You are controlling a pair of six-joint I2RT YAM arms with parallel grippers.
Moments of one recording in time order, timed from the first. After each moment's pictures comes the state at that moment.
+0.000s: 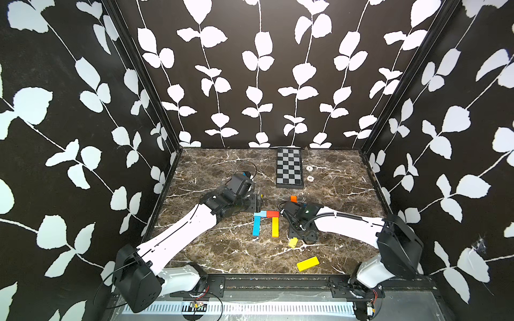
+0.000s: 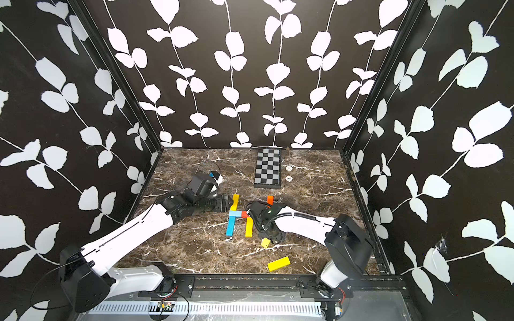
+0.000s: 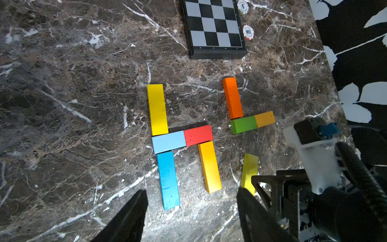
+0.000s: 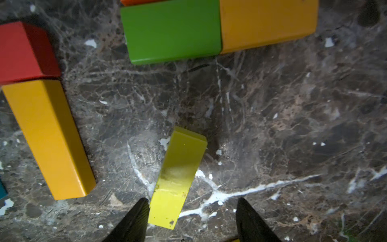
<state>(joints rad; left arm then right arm) -0.71 1.22 1.04 -0.68 0.02 -0.50 0.92 1.58 0.98 -0.88 0.15 1.09</state>
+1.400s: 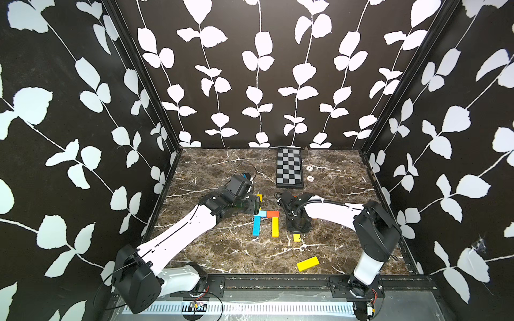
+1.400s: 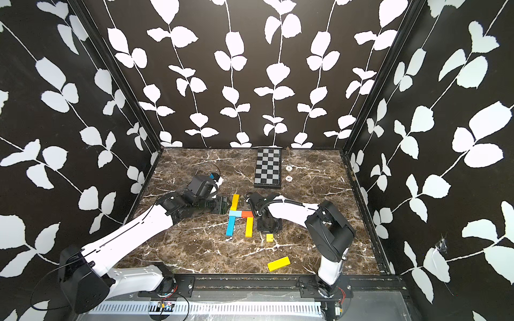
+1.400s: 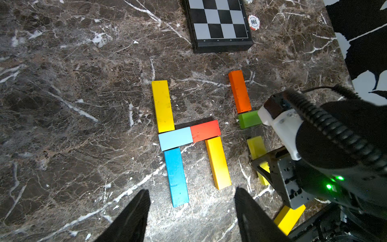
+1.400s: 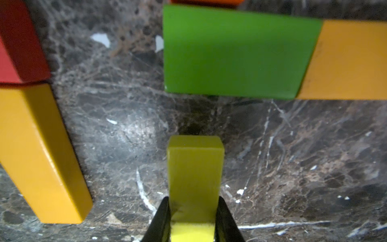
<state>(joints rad) -0.71 1.23 1.03 -0.68 0.01 -0.45 0.81 1.77 1.12 -0.92 0.02 0.79</state>
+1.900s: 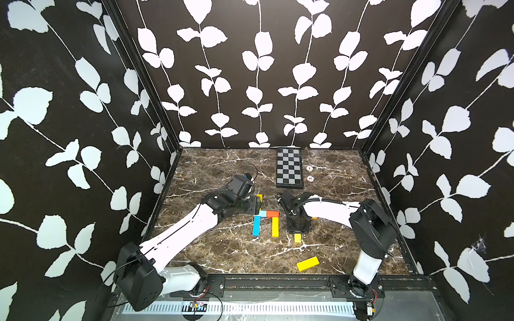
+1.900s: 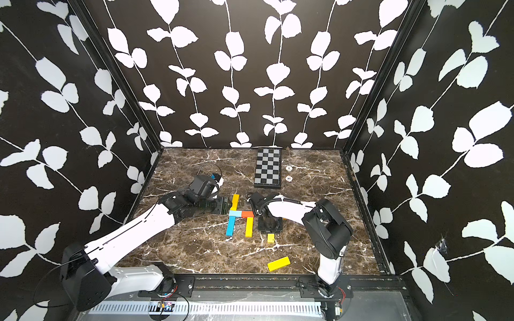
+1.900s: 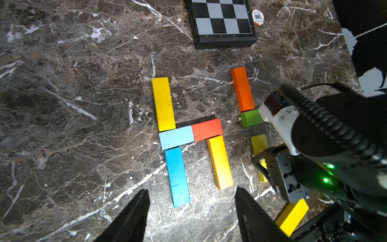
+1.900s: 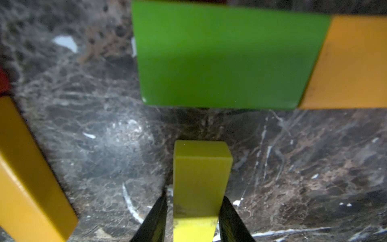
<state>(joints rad) -0.71 1.25 1.03 -0.68 0.01 -0.45 0.79 1.80 1.12 -0.92 0.02 0.79</state>
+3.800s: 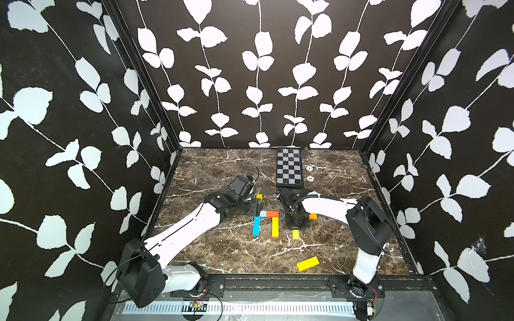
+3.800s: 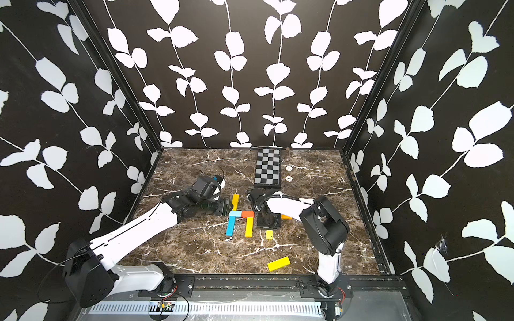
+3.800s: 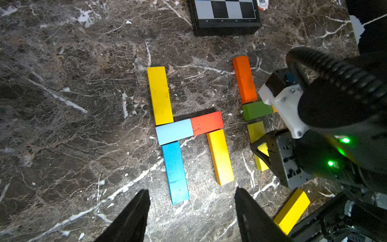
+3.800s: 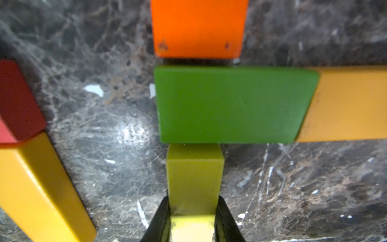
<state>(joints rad) -0.71 1.28 1.02 -0.68 0.04 -0.45 0.76 1.84 1.18 -0.92 0.01 0.79</state>
